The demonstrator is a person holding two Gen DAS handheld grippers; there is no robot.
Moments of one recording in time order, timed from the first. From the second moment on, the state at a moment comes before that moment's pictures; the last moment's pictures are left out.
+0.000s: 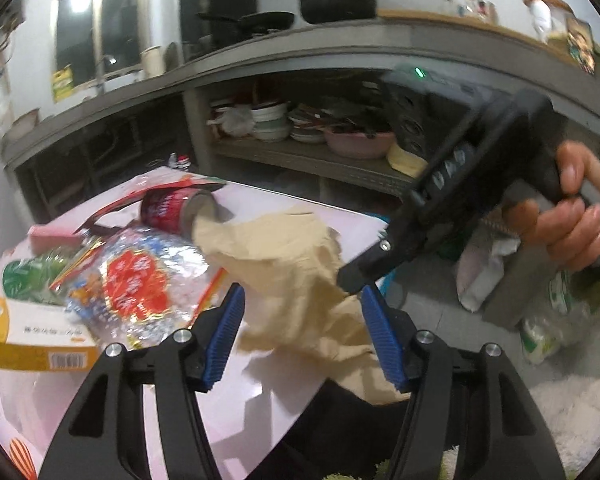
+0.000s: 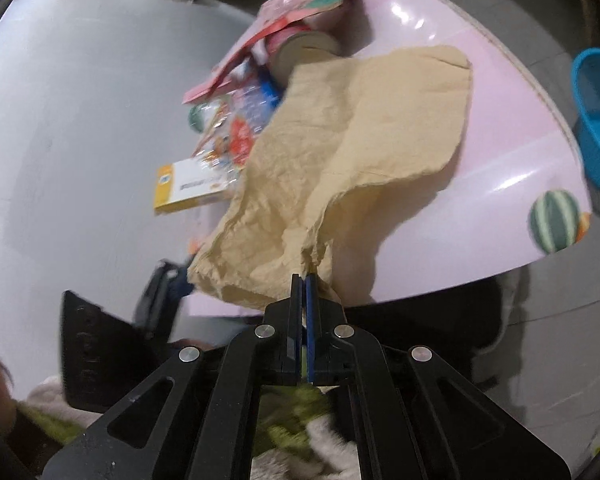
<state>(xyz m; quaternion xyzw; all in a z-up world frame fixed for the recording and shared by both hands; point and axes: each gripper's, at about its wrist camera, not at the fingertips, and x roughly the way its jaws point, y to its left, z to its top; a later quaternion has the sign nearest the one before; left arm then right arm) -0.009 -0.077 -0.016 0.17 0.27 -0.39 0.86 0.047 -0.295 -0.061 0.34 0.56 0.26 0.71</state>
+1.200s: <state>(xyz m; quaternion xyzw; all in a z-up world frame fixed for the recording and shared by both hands) 0.044 -0.070 -0.032 0.08 0.38 -0.40 0.83 0.096 -0.315 -0.137 0.42 0.57 0.30 0.63</state>
